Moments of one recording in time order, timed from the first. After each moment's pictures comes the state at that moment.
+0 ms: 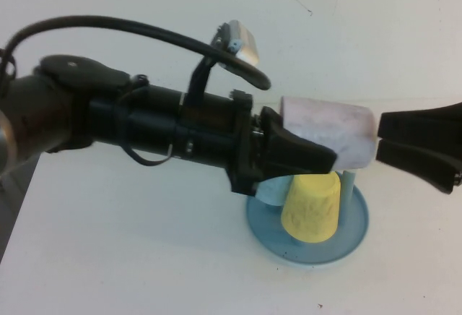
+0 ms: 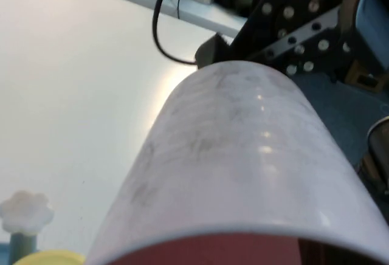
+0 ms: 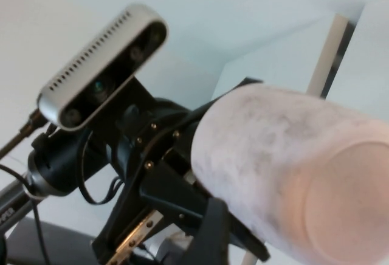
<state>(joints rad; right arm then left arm) -0.02 1.35 -0.67 1.71 1.23 -1.11 -0.39 1.64 -1.20 -1.48 1.21 1.50</state>
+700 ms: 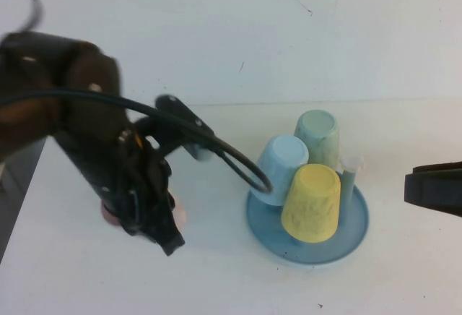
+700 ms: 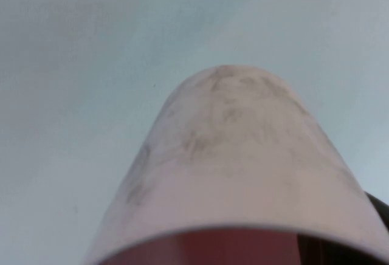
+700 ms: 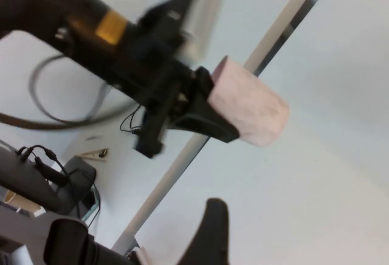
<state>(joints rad) -0.10 1.14 -0.67 1.41 1.25 -1.16 -0.51 1.52 -1.26 -0.13 1.18 0.40</state>
